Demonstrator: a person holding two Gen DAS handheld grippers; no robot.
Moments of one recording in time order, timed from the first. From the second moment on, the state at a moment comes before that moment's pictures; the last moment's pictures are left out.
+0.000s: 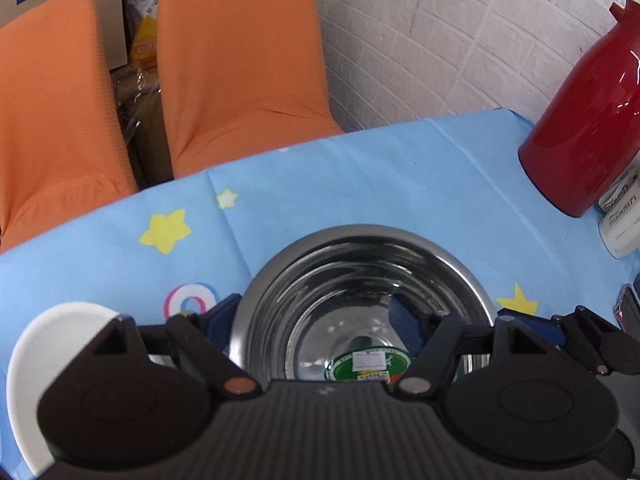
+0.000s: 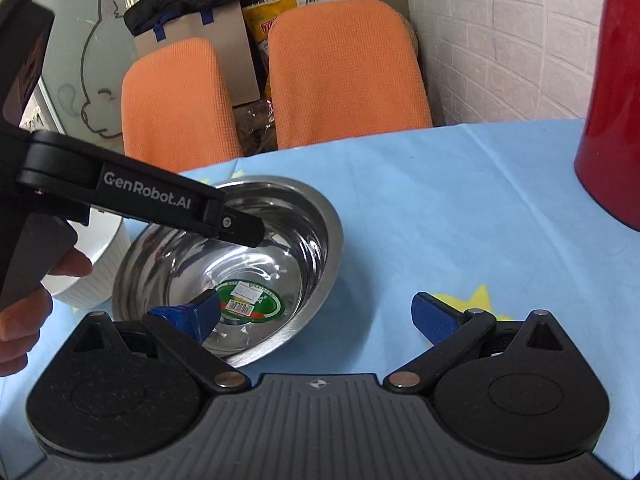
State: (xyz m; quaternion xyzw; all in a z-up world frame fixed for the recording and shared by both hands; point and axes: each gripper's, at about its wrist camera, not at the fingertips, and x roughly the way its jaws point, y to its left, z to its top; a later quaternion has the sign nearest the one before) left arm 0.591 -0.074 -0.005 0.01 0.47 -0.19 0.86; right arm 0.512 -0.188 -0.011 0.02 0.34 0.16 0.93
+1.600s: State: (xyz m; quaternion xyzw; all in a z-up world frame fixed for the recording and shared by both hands) left arm 0.529 -0.068 -0.010 0.01 0.50 -0.24 0.83; right arm 0.460 -0.183 -0.011 0.00 0.35 0.20 0.92
